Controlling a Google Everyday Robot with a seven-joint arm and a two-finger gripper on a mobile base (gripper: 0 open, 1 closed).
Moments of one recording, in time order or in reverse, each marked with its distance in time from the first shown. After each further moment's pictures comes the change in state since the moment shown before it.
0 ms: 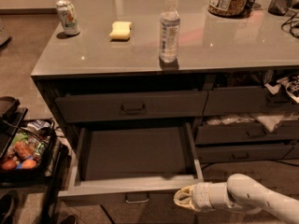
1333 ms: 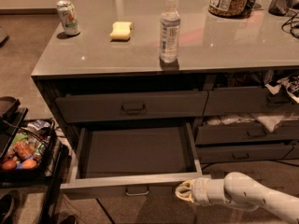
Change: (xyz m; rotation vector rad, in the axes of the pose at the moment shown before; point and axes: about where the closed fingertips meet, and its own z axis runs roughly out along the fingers) arm 0.017 -0.033 0.004 0.102 0.080 -0.037
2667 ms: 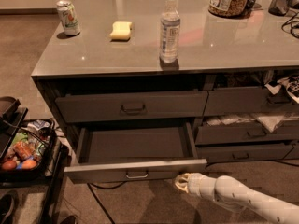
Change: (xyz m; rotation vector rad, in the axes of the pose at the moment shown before) arm 0.052 -0.056 0.052 0.224 0.046 0.034
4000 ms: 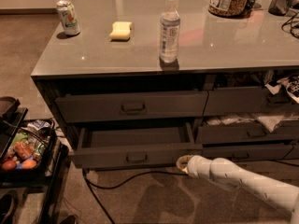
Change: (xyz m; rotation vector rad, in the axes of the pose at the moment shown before) arm 0.005 -0.085 0.021 0.101 0.064 -0.023
